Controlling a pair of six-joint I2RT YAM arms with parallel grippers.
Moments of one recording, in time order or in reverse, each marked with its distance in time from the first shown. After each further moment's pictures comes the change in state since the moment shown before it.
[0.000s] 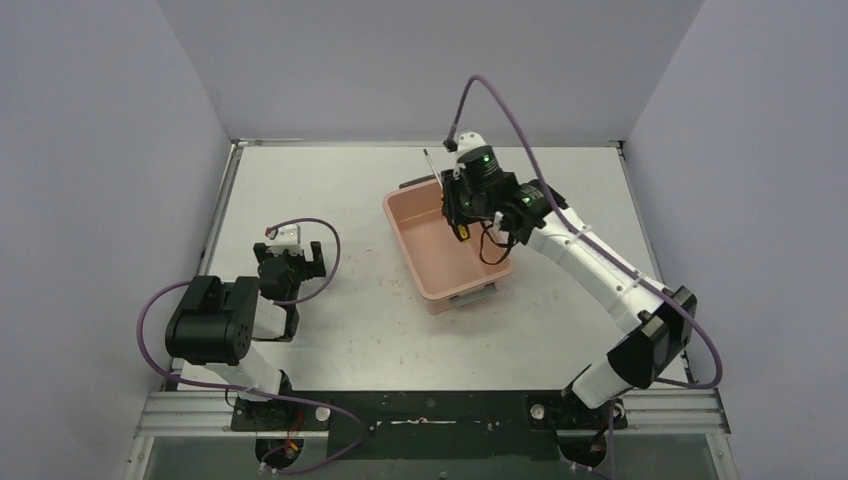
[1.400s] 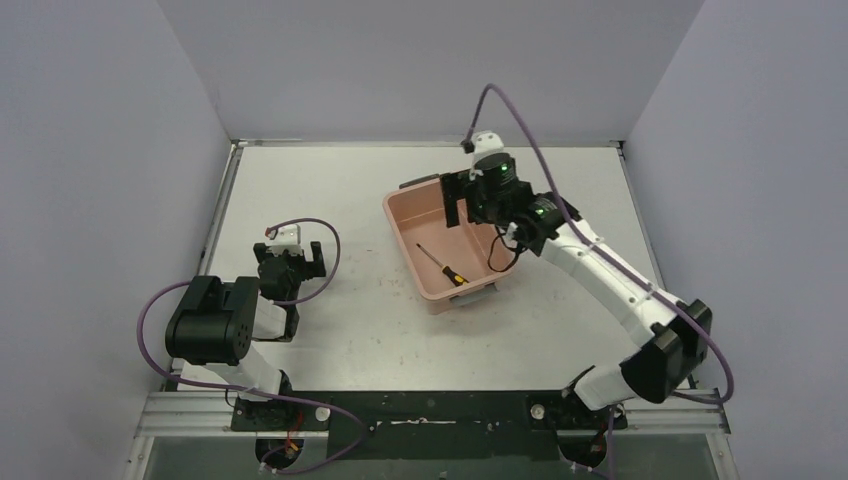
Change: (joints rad) left arm 0.000 0.000 0.000 0.000 0.000 0.000; right arm 0.013 0.005 -0.156 0.113 0.091 -0.048
